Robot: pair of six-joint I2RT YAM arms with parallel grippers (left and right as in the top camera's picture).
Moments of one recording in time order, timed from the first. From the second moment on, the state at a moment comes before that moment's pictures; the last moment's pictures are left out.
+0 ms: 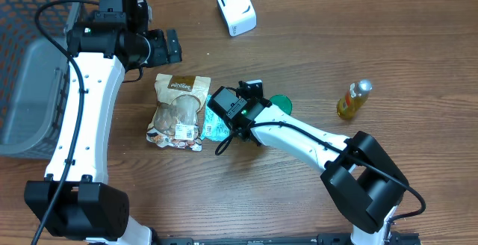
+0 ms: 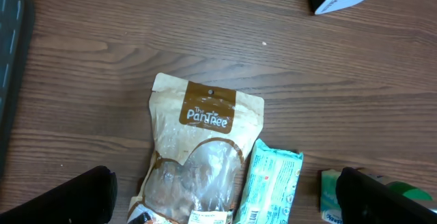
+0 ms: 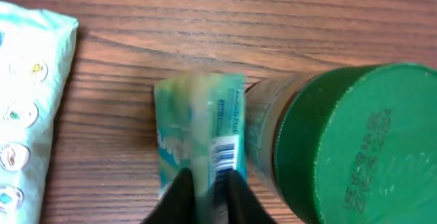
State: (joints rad) left arm -0.06 1.74 1.75 -1.10 0.09 -0.26; right arm 0.82 1.95 1.35 -0.82 0.45 0.70
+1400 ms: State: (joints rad) left arm -0.06 1.74 1.75 -1.10 0.09 -0.26; right arm 0.85 1.95 1.35 -0.72 0.39 0.69
